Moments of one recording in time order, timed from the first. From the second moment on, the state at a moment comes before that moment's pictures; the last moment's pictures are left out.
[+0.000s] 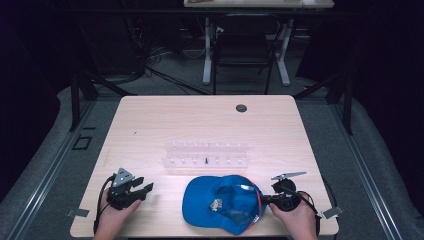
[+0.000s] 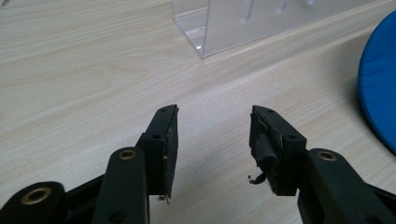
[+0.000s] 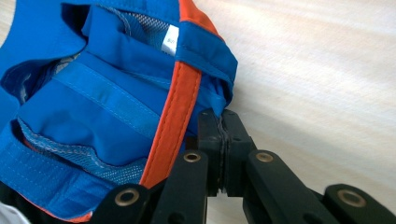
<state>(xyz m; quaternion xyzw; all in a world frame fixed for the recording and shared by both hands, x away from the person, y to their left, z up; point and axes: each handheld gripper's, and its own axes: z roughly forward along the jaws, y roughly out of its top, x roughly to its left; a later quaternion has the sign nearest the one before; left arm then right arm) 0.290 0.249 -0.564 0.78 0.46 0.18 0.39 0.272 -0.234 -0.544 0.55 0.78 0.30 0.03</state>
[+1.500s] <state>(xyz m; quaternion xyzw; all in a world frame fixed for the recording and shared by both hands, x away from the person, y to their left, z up) 0.291 0.247 -0.565 0.78 0.46 0.18 0.38 0.315 -0.260 -0.452 0.55 0.78 0.31 -0.05</state>
